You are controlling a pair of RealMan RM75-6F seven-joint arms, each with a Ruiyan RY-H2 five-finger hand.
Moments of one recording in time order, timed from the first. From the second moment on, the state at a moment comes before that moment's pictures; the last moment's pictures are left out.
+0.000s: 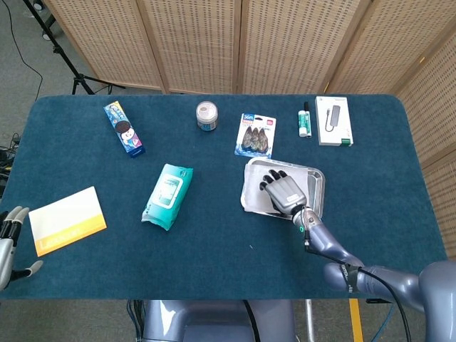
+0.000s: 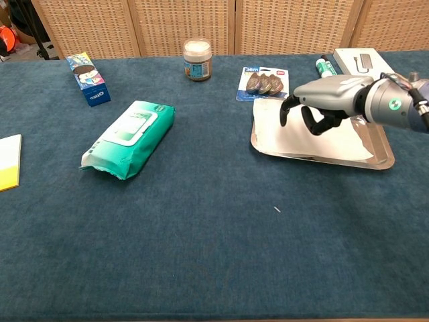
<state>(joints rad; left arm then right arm) -0.02 -1.06 -0.02 -1.80 1.38 1.47 0.21 0.90 -1.53 0.11 -1.35 -0.95 0.77 -0.45</state>
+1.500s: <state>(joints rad) -0.02 -1.06 -0.02 -1.81 1.38 1.47 0.21 0.87 -1.64 0.11 -1.19 -0.94 0.78 -0.50</state>
